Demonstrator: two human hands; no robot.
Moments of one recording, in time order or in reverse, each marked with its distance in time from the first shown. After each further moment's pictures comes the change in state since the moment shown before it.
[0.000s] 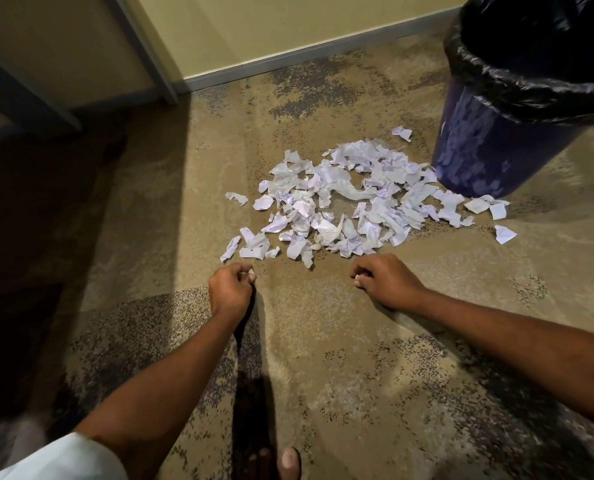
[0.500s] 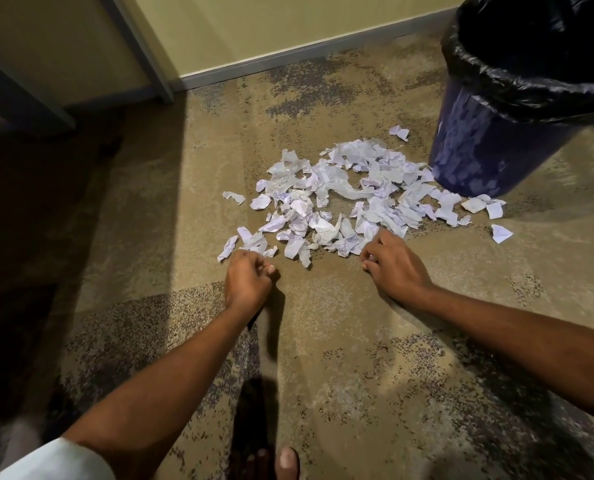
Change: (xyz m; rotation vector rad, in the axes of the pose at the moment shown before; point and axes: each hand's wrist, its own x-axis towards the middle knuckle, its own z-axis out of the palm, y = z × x) left_hand -0.012 0.038 0.009 0.045 -0.108 0.138; right_hand 0.003 -0.001 -0.009 -0.197 0.227 0.047
